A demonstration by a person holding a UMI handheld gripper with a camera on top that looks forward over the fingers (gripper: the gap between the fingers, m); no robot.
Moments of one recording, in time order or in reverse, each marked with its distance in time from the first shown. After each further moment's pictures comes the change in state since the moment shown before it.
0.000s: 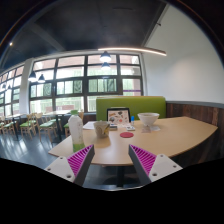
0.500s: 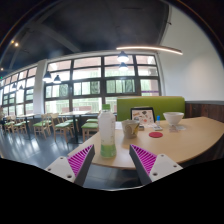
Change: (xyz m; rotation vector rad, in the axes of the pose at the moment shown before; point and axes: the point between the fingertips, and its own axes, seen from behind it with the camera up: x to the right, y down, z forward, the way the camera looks) arm -0.116 0.019 0.042 0.020 -0.189 -0.008
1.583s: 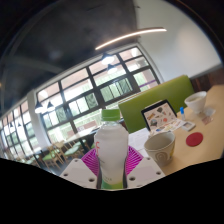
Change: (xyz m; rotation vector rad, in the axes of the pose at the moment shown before) arm -0.039 -0.082 0.243 0.071 -0.044 0.360
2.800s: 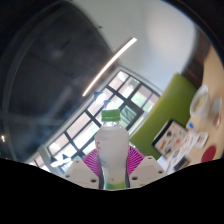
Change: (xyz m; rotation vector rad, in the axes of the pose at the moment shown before) arm 0.035 -0.209 0.009 0.341 -0.120 0.415
